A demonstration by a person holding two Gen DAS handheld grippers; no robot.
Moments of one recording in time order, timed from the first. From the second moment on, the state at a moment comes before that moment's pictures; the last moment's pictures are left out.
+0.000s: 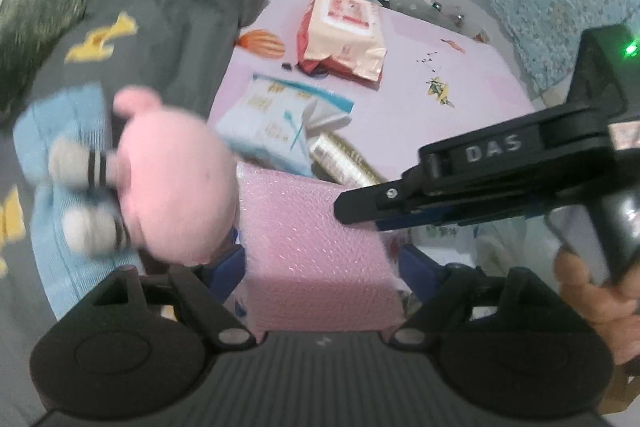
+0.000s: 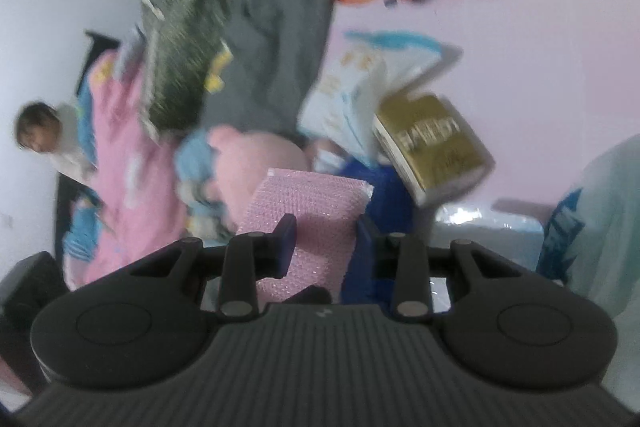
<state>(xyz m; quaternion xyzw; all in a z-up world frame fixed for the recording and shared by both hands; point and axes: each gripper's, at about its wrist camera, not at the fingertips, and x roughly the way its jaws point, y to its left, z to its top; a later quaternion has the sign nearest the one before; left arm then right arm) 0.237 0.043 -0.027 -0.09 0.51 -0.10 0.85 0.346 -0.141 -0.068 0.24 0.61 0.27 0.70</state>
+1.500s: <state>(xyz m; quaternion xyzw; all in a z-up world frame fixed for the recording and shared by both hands) 0.220 0.053 -0.013 -0.09 0.48 -0.09 0.87 0.322 -0.129 -0.058 0.25 0.59 0.27 0.72</state>
